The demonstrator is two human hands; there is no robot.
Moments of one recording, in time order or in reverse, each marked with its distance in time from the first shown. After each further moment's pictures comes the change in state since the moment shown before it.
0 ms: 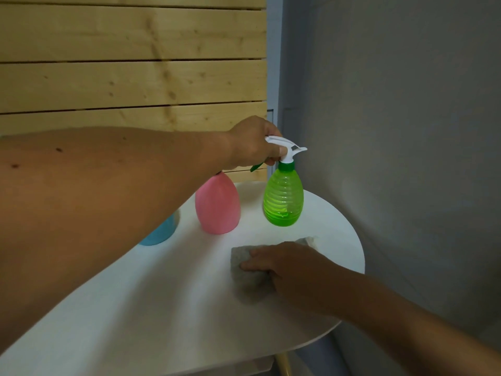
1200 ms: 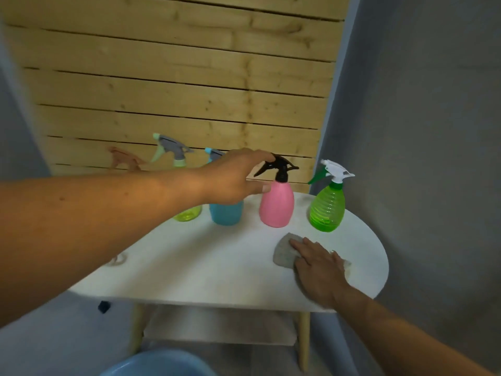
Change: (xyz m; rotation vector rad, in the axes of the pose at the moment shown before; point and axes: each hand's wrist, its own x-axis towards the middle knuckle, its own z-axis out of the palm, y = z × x) left_hand -0.200 -0.017 -0.102 0.392 0.041 -0.020; right_hand 0.000 -0.049 0.044 0.009 0.173 0.411
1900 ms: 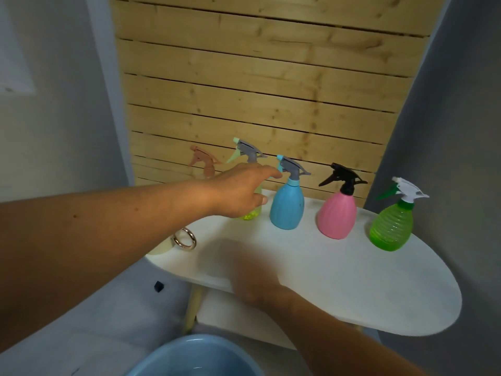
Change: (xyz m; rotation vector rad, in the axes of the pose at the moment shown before) left_hand -0.101 -0.070 -0.041 0.052 -0.002 -0.164; right_hand -0.016 -0.225 0.079 -0.018 -0.164 -0.483
